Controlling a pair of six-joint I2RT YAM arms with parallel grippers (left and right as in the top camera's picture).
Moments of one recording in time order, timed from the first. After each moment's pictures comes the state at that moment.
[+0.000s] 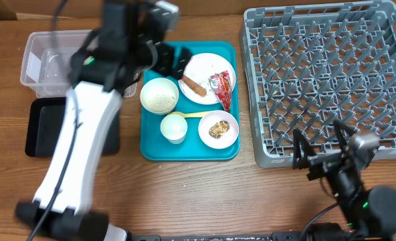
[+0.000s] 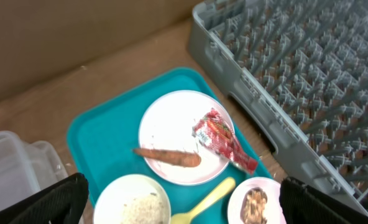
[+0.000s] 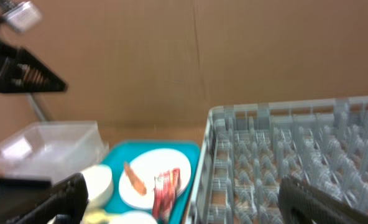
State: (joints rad) left arm -0.28 1.70 1.85 -0.94 0.24 0.13; right arm 0.04 0.34 0.62 -0.37 -0.25 0.18
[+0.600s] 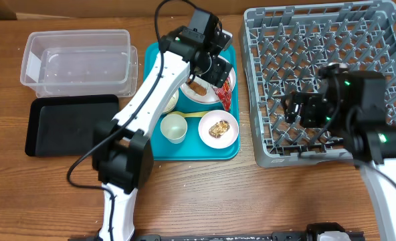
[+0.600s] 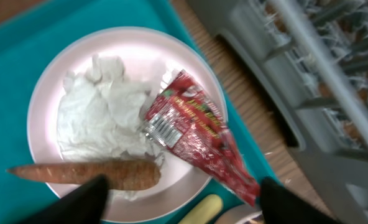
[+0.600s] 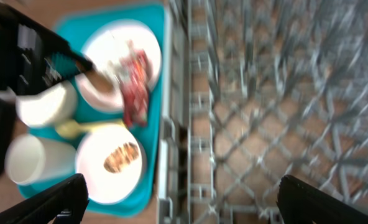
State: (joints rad) left arm -0.45 2.18 2.01 -0.94 0.16 0.02; right arm 0.04 1.20 1.17 -0.89 -0.24 0.15
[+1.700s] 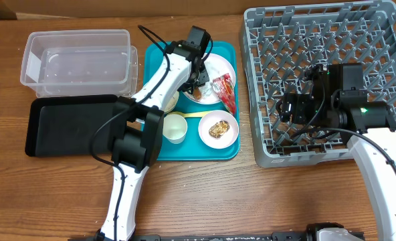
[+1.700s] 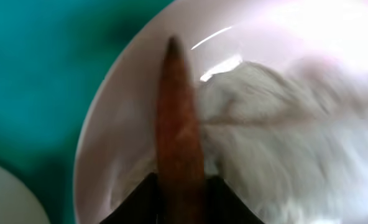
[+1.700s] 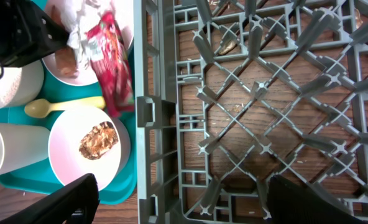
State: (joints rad) left arm -0.40 2.41 2.02 -0.92 -0.06 -0.71; right arm 0.04 1.34 1.17 -0.91 -0.25 0.15
